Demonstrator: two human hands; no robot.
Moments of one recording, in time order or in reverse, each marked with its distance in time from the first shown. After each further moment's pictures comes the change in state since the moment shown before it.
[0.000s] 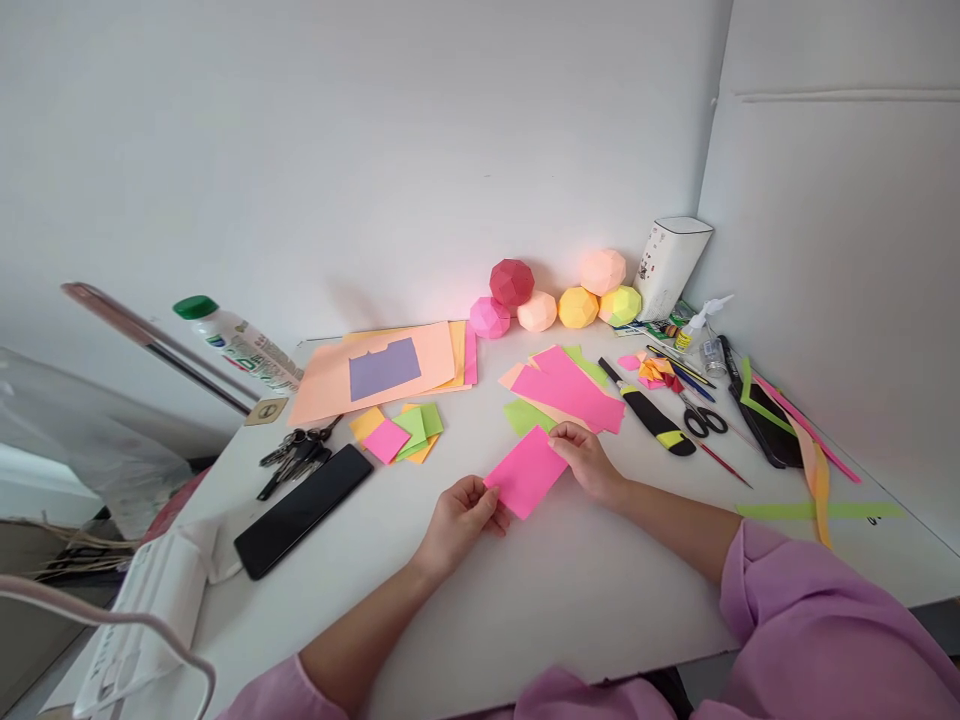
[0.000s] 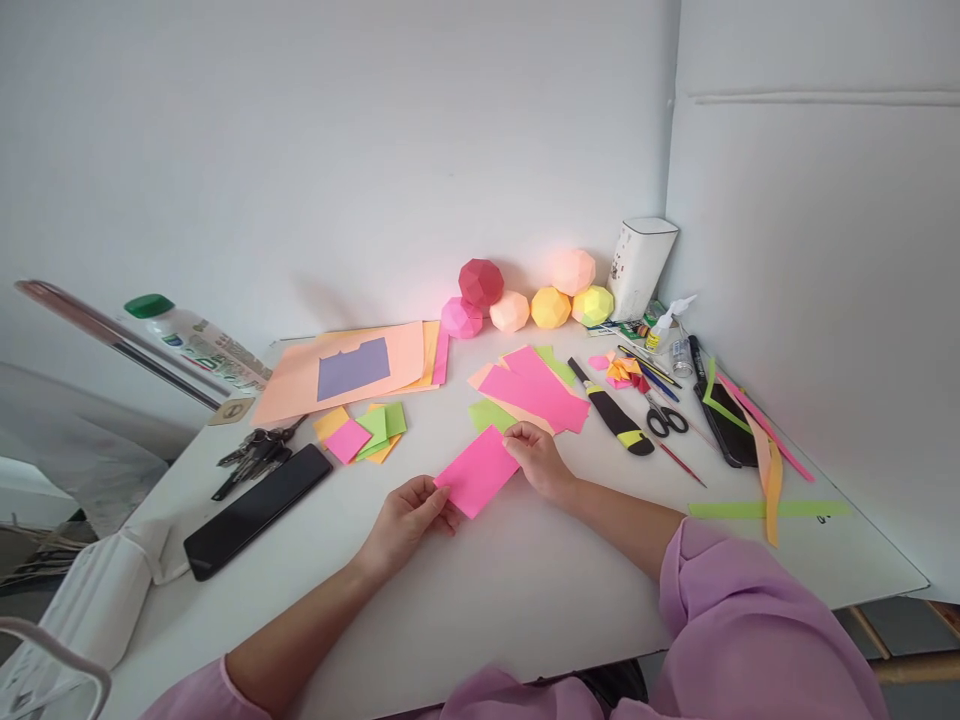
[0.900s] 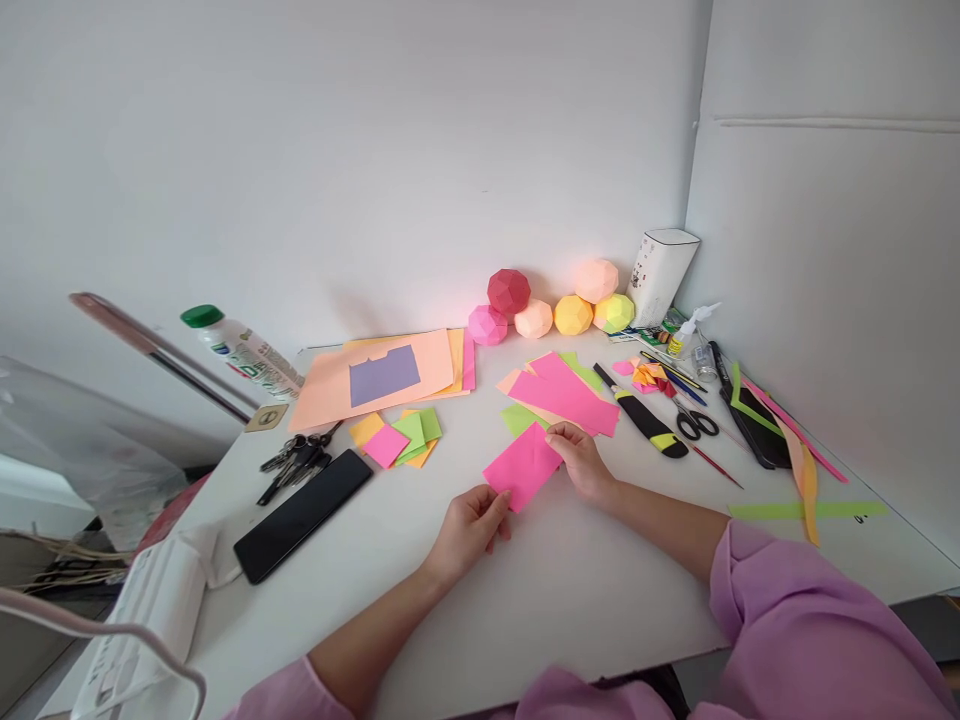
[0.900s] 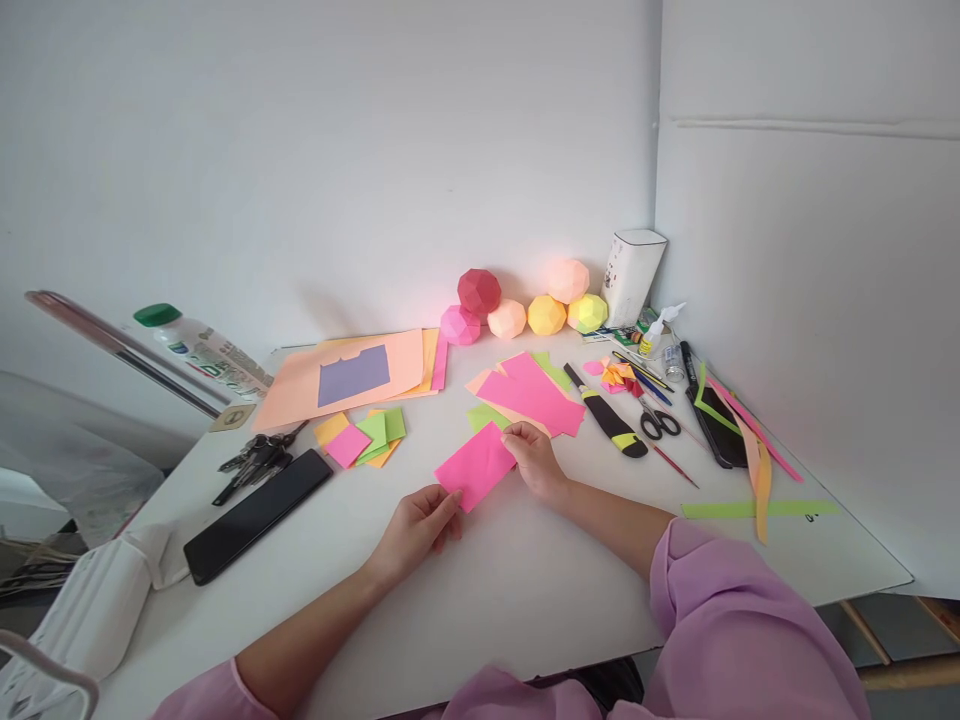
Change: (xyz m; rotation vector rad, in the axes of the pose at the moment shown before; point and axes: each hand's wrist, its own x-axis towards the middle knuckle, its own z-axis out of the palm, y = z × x) left_hand -0.002 0.002 0.013 0.244 0.009 -0.020; right_hand 0.002 -0.002 0.006 0.032 0.105 0.003
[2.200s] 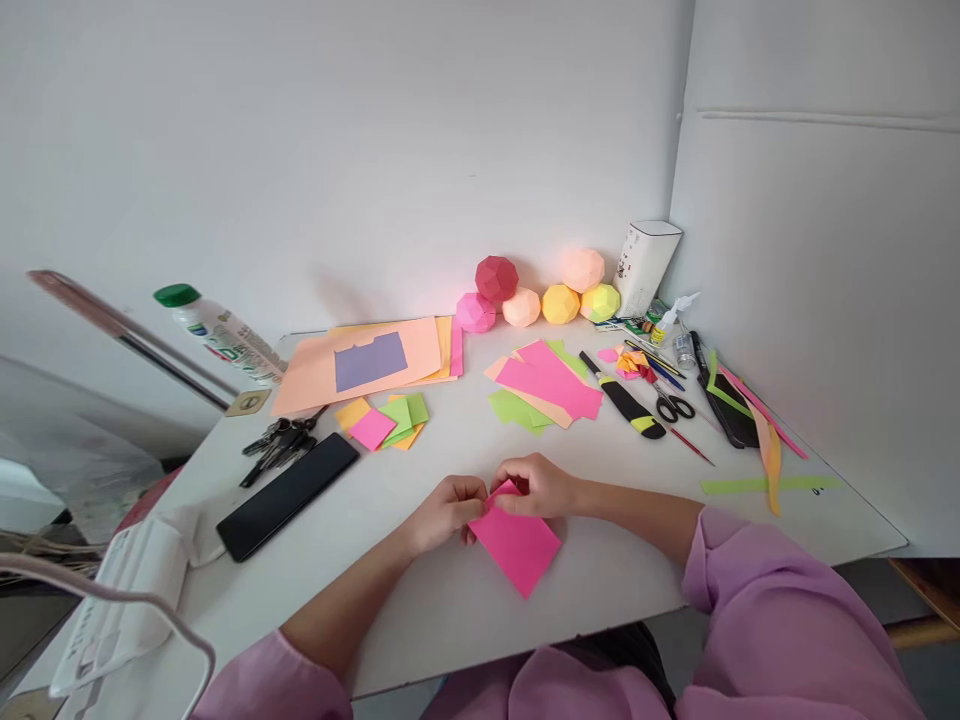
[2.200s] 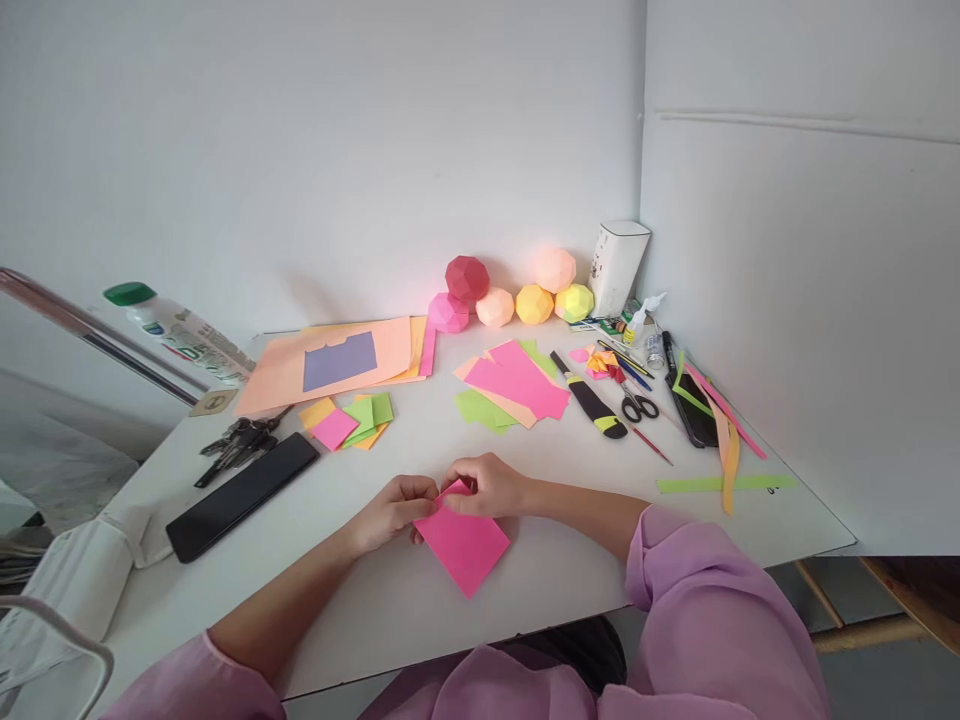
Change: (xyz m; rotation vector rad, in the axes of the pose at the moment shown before) left_hand -0.002 0.000 -0.019 -0.060 -0.373 -0.027; right_hand -0.037 -0.006 0.011 -0.404 -0.705 -0.055
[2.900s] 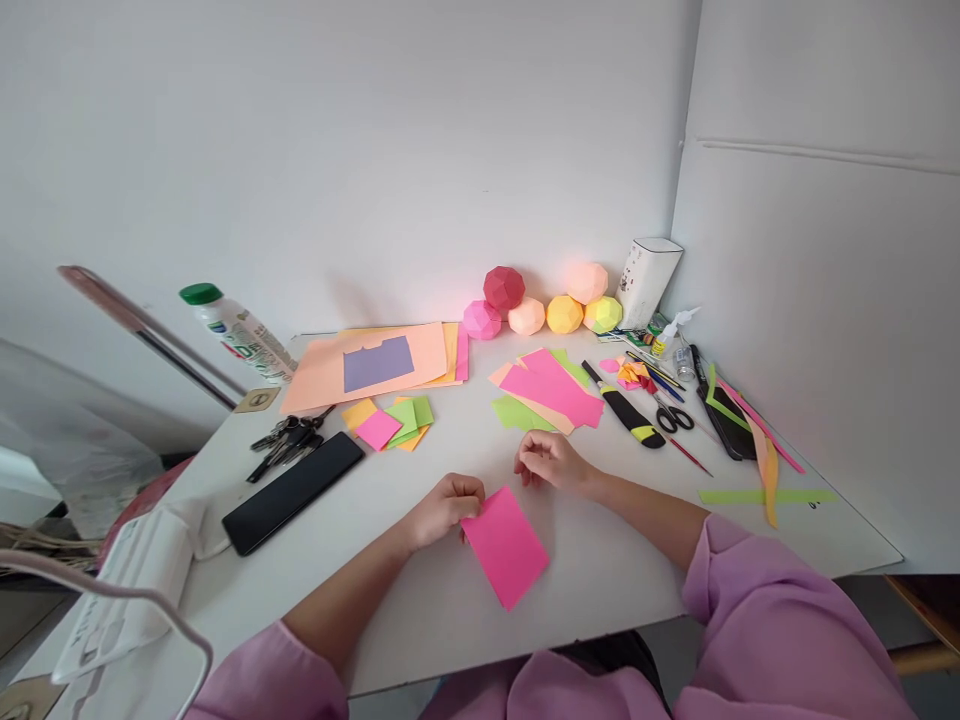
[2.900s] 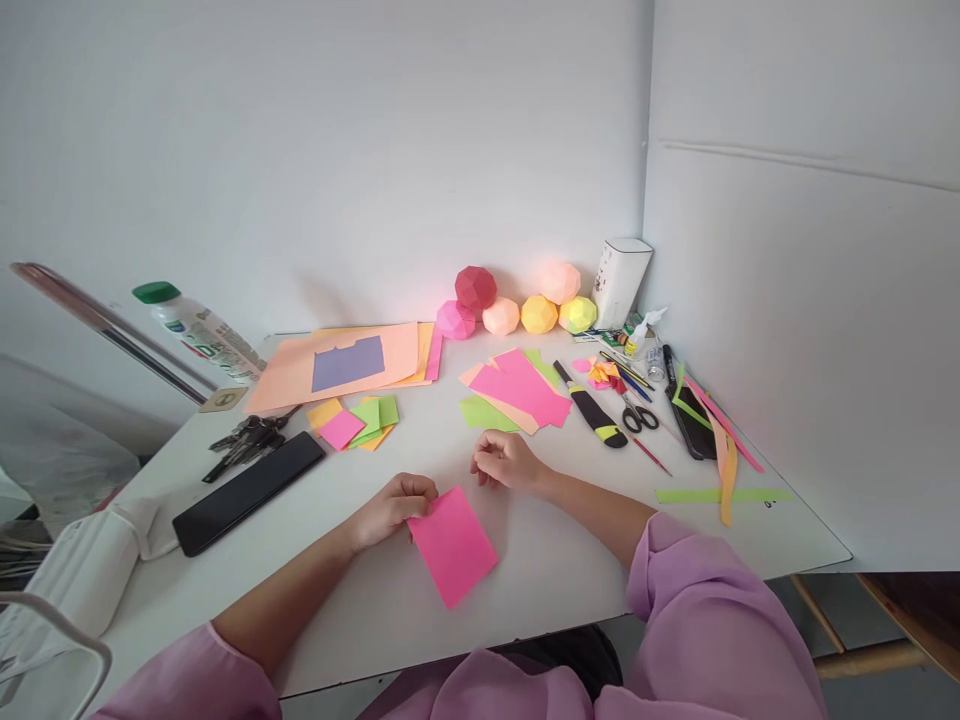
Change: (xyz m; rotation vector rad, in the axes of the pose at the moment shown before) left_hand 0.004 -0.002 -0.008 -0.011 -0.018 0.028; right_hand 0.004 0.003 -0.020 0.126 0.183 0.024
